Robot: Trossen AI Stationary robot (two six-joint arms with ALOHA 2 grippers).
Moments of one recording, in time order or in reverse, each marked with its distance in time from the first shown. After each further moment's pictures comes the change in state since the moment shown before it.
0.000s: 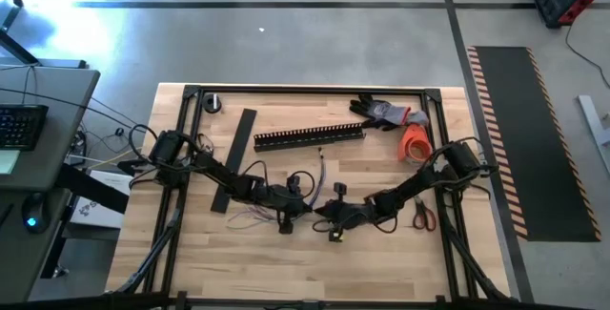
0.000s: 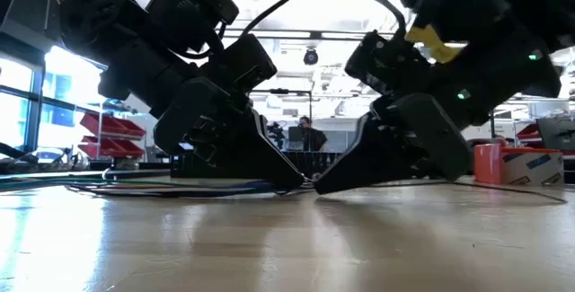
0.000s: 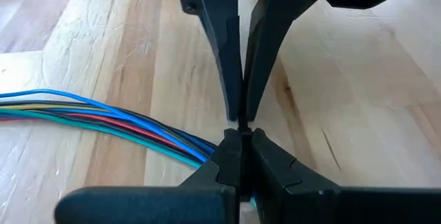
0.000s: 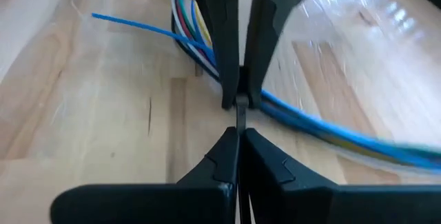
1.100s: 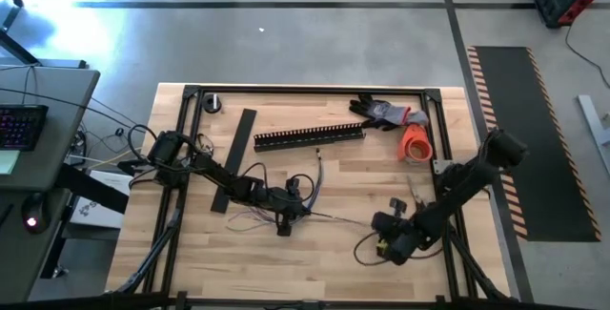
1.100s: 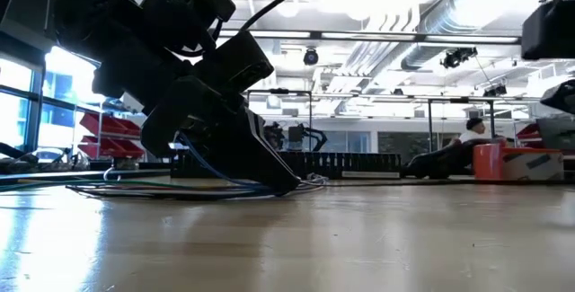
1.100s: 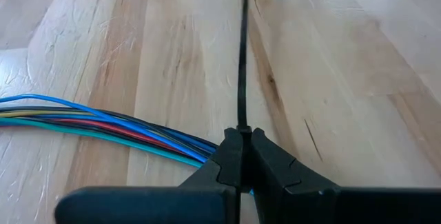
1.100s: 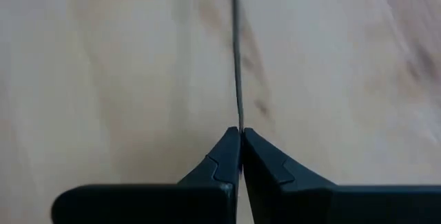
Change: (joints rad) left arm -0.012 -0.002 0.000 -0.019 -0.003 0.003; right arm 0.377 -0.379 -0.008 -1.016 -0.058 0.823
